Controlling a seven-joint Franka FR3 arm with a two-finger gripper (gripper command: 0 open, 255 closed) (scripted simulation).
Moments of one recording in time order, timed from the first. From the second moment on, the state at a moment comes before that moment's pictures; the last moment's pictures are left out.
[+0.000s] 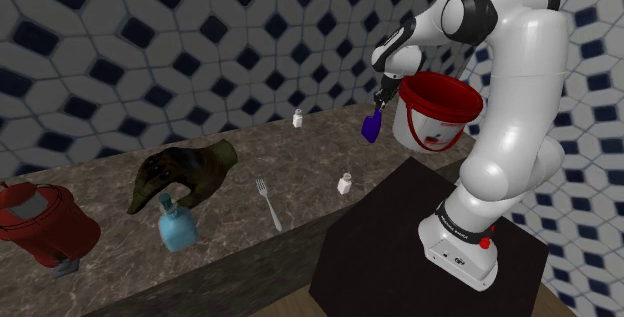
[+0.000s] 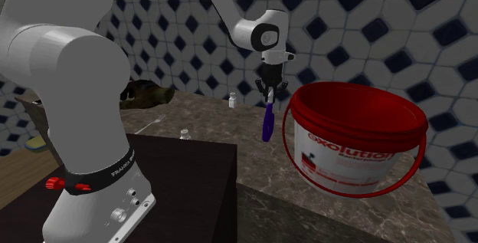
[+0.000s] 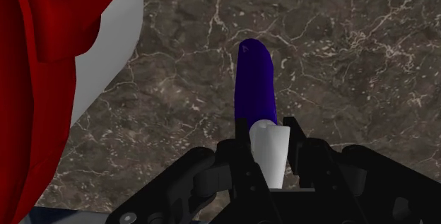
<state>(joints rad) -0.30 0.48 -0.33 -2.01 0.28 2.49 -0.64</state>
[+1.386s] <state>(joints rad) -0.26 0.34 -0.38 -1.99 0.19 2.34 -0.58</state>
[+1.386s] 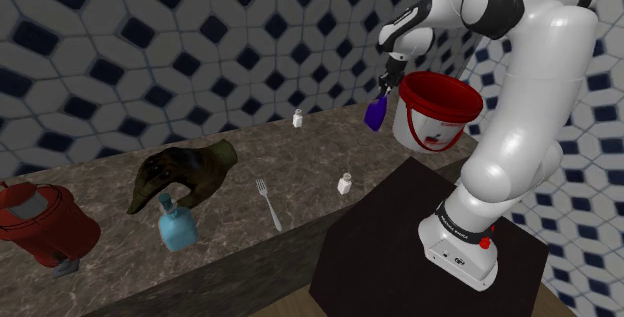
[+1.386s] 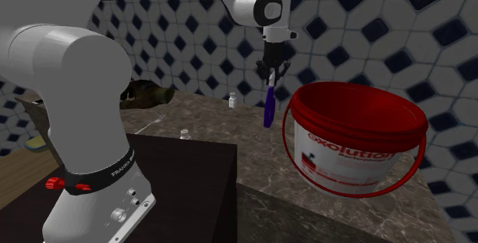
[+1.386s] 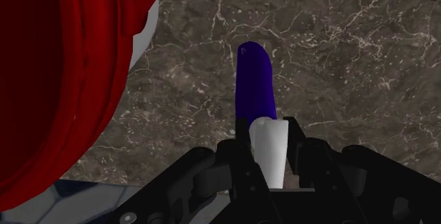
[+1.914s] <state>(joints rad) -0.25 0.28 -0.40 -1.96 0.16 2.25 -0.56</state>
